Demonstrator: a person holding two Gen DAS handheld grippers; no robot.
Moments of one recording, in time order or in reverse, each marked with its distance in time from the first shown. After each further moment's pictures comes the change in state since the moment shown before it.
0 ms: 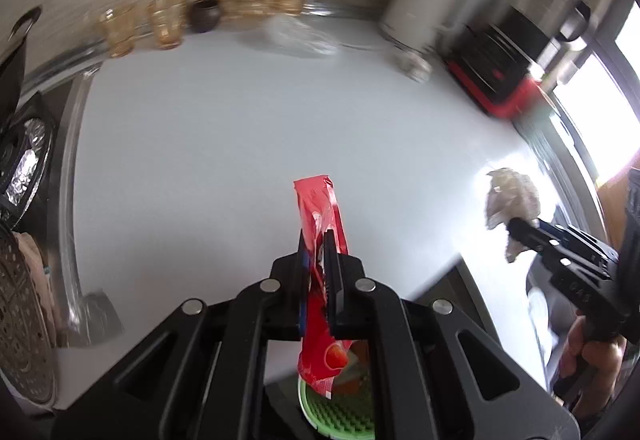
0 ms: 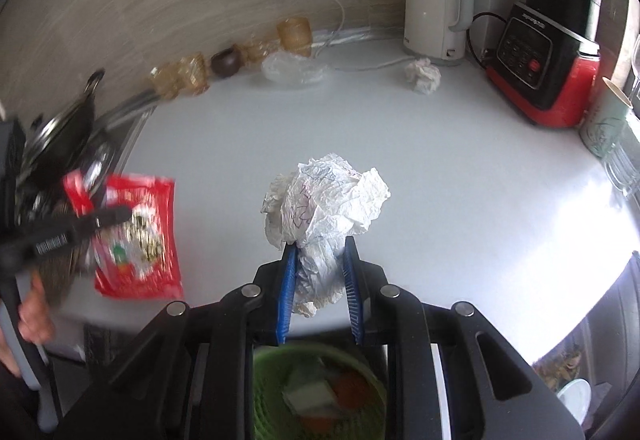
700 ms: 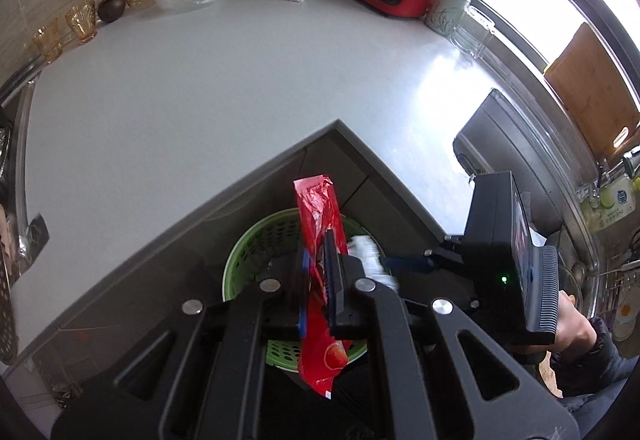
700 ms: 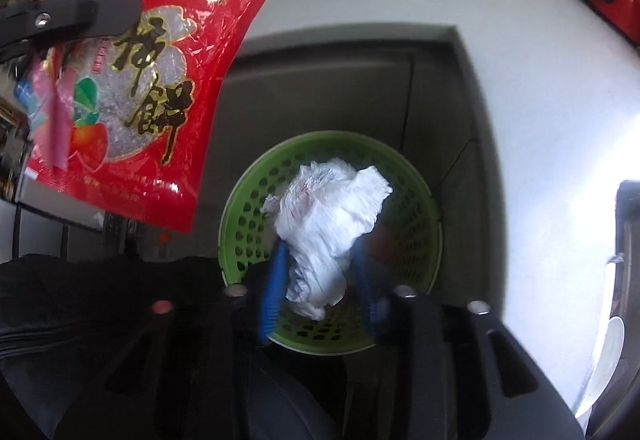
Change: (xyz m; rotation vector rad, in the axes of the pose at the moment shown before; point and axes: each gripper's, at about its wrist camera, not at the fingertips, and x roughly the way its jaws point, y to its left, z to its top) left arm -0.017 -0.114 -0.115 0.200 0.113 -0.078; right arm 0.029 0.012 -0.167 -0.172 0.338 0.180
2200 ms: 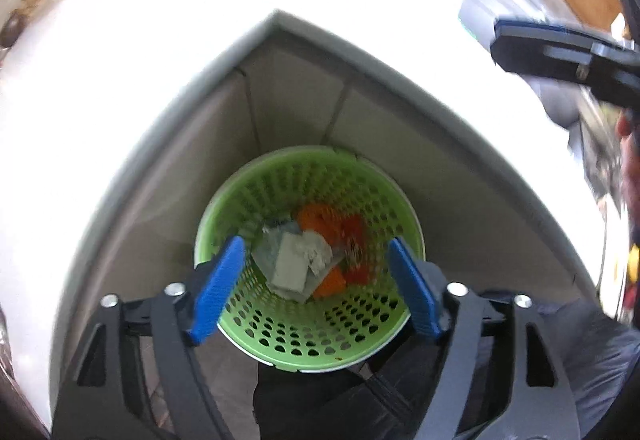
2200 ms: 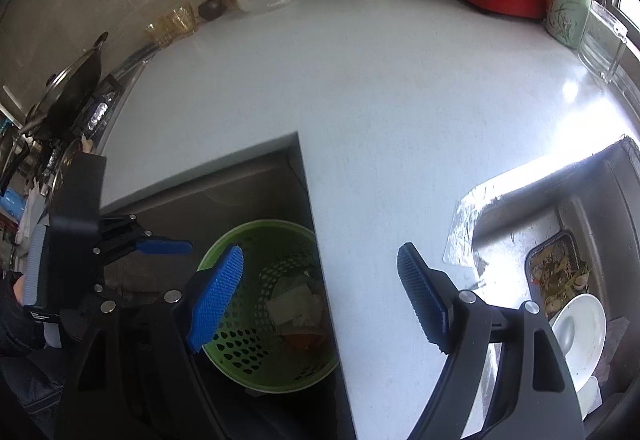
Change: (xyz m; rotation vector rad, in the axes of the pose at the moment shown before) left arm 0.109 -0.014 -0.001 0.255 0.228 -0.029; right arm -0.087 -0.087 0.018 0.248 -0.249 -0.087
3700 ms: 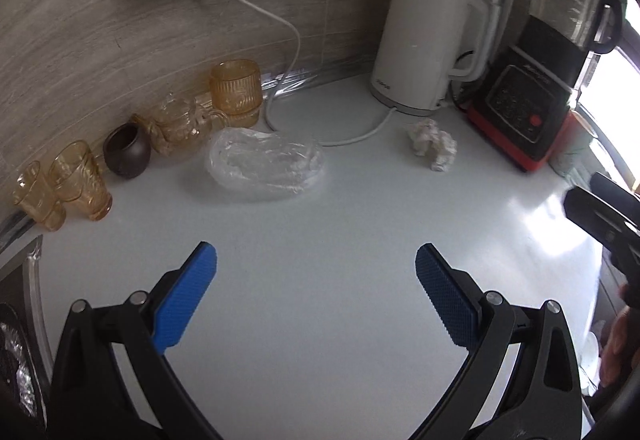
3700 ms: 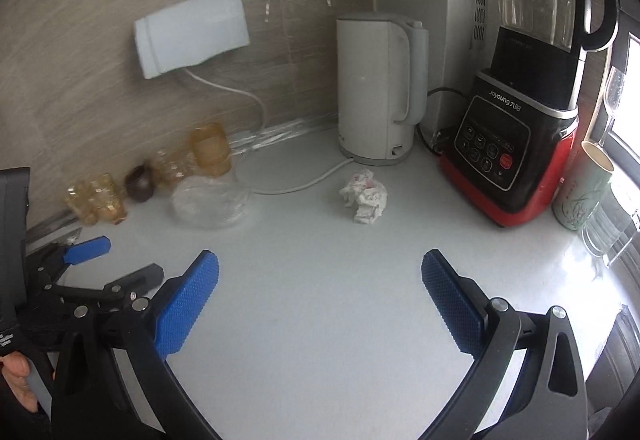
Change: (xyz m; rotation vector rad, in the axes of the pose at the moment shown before) left arm -0.072 0.256 0.241 -0.291 -0.436 0.235; right arm 0.076 0.032 0.285 0.079 -0.362 -0.266
